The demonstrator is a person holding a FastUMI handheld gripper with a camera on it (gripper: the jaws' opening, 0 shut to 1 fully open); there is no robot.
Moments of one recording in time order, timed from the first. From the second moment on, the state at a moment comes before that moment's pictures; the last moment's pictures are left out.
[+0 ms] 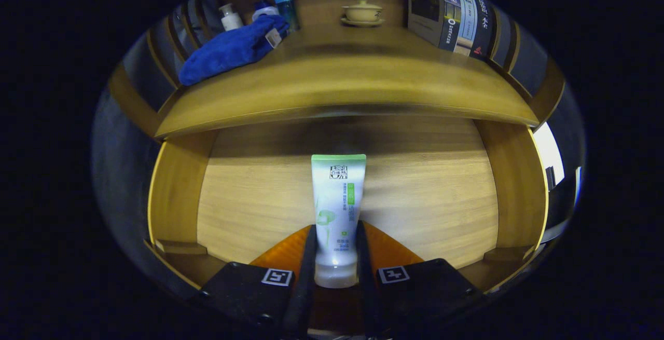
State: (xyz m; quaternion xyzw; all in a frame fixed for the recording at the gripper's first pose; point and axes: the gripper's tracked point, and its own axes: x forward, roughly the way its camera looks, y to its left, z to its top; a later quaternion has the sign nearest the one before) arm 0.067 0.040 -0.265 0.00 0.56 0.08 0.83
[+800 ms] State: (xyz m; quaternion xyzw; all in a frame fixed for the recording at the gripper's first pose) arm 0.159 0.051 -0.107 -0.01 0.44 0.11 0.89
